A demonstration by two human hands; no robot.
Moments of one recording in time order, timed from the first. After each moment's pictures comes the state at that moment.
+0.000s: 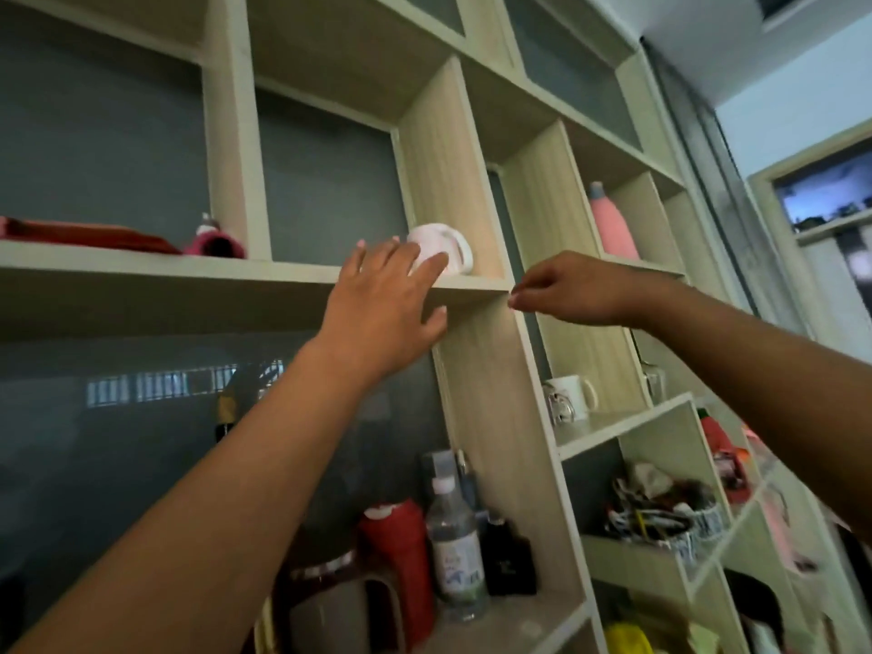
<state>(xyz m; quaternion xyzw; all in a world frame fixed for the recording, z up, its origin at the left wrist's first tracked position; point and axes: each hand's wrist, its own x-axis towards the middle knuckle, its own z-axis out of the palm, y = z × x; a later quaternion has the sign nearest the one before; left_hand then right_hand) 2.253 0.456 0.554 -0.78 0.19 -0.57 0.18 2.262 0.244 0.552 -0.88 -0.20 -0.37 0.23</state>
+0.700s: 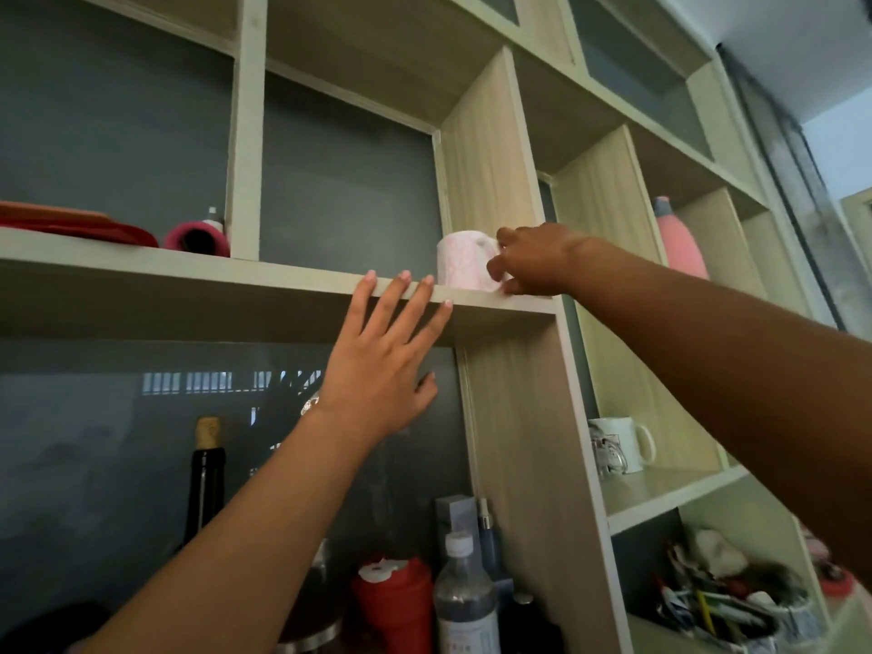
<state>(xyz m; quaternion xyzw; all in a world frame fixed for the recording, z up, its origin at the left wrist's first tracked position) 2.352 0.481 0.543 -0.71 0.09 -0.62 0.31 2.391 0.275 0.657 -0.81 -0.15 -0.48 -0.29</state>
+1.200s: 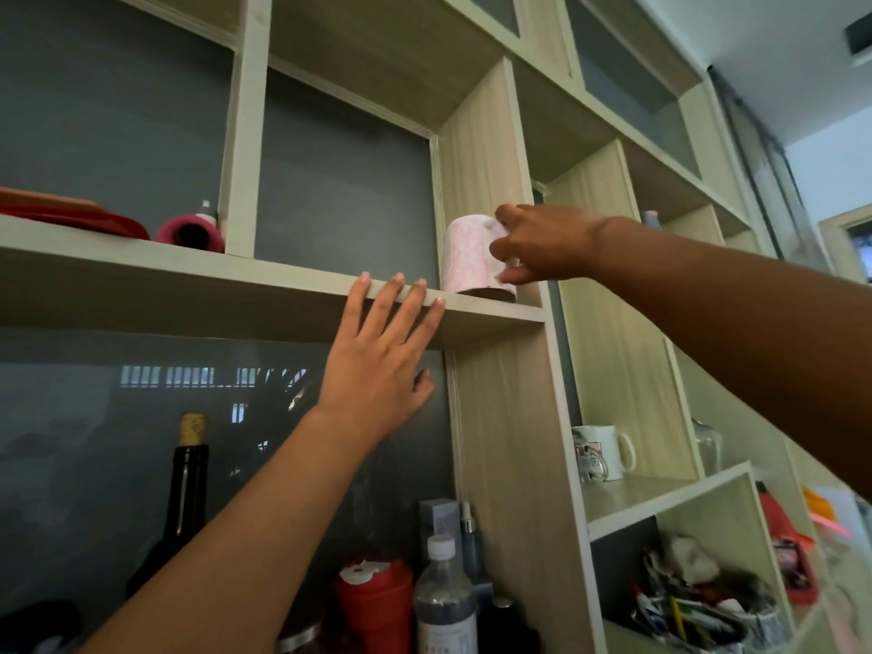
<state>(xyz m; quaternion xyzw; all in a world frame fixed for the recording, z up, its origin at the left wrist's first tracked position) 2.356 0.472 0.542 -0.70 0.08 -0.66 0.28 2.359 0.259 0.669 -0.78 -0.20 -0.50 -0.32</state>
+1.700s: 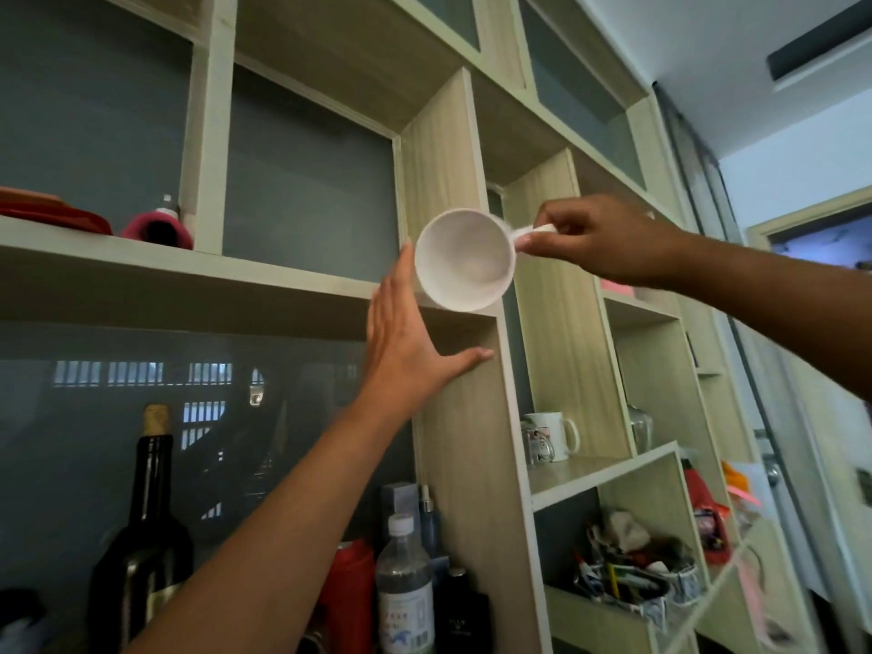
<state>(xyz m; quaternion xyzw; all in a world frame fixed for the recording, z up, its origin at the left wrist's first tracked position) 2.323 0.406 0.533 -0.71 0.32 -0.54 -0.31 2.268 0.198 0.606 -0.81 -0.29 -0.48 0.18</state>
